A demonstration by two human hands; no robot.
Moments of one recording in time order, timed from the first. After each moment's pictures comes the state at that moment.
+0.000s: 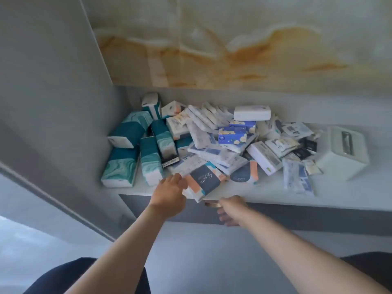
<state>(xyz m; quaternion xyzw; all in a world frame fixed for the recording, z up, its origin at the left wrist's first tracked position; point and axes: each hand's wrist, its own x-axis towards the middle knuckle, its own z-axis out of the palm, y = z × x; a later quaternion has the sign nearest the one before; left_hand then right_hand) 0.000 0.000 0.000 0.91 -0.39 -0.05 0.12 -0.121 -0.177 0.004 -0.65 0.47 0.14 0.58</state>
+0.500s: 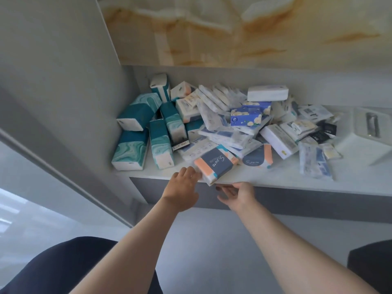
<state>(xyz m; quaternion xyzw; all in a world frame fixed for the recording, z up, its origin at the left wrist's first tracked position) -0.019 0.008 -0.029 0.90 -0.43 -0.06 0.03 -0.109 -0.156 -0.038 -0.27 0.53 -0.08 0.80</state>
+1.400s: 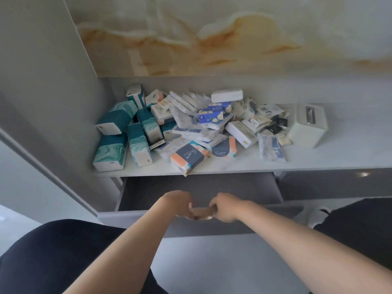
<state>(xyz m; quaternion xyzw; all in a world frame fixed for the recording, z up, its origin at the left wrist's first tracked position) -0.096 -0.015 -0.011 0.84 -0.43 -0.31 -0.10 -0.215 -0.161 -0.014 -0.93 0.15 0.28 0.20</state>
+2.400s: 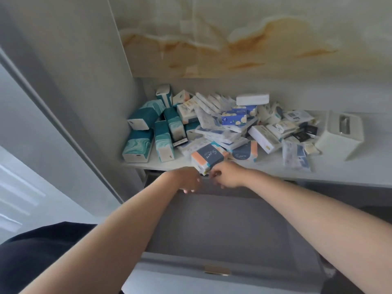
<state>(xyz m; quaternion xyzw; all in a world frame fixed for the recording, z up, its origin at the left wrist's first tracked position) -0.069 -0.005 0.063 0.88 -0.34 -0.34 0.01 -0.150 -0.162 0.063 -0.93 0.10 0.20 0.31</state>
